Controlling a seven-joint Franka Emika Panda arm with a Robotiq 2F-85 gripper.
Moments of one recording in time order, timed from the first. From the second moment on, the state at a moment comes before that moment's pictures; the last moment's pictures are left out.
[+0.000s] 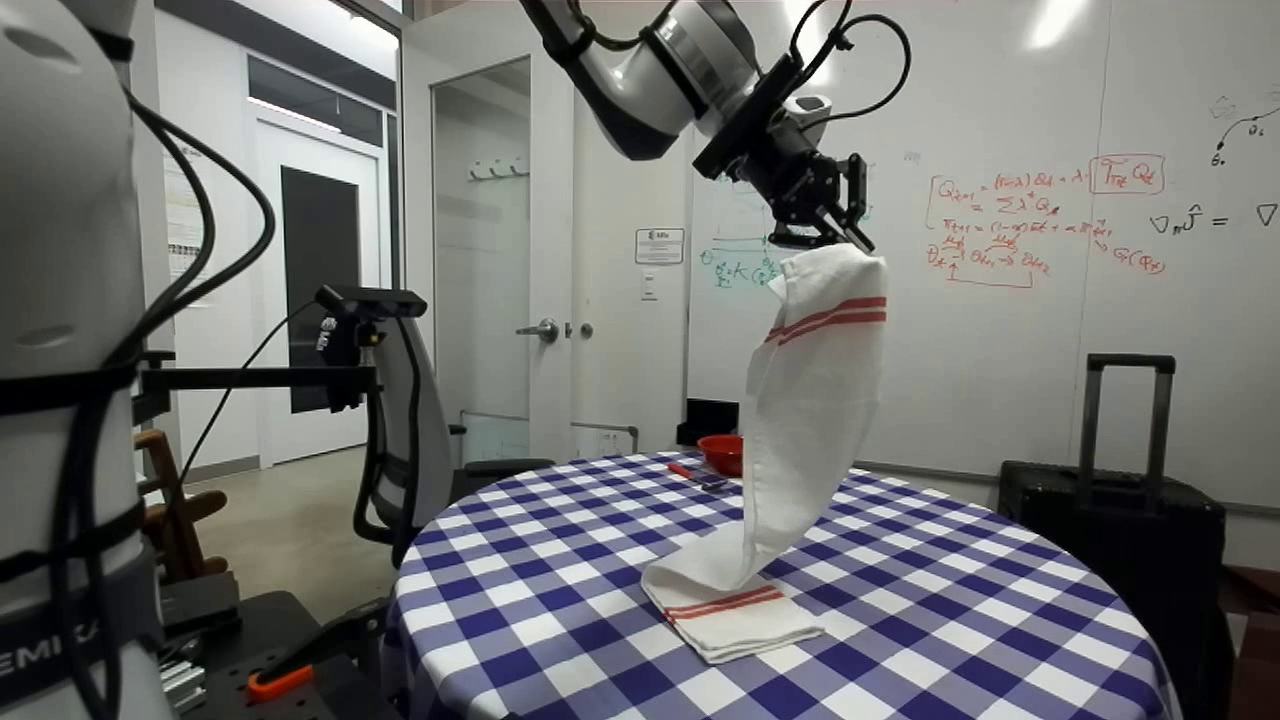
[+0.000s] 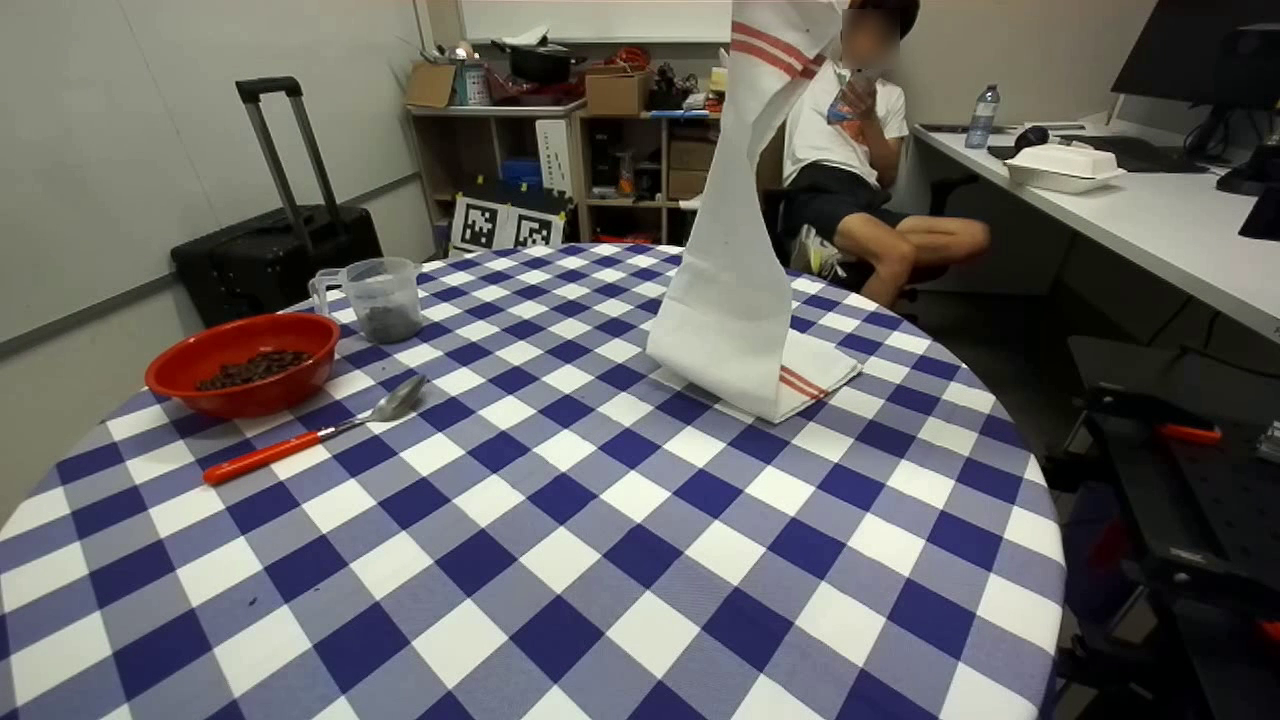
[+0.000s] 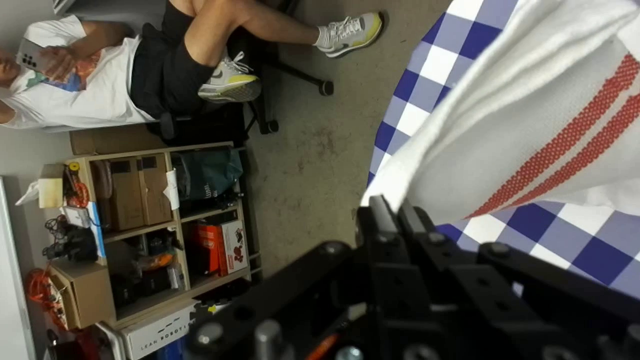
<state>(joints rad) 0.03 0.15 -0.07 -1.83 -0.80 1.87 0.18</state>
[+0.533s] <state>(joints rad) -0.05 0.12 -0.09 -1.87 -0.78 1.86 0.15</state>
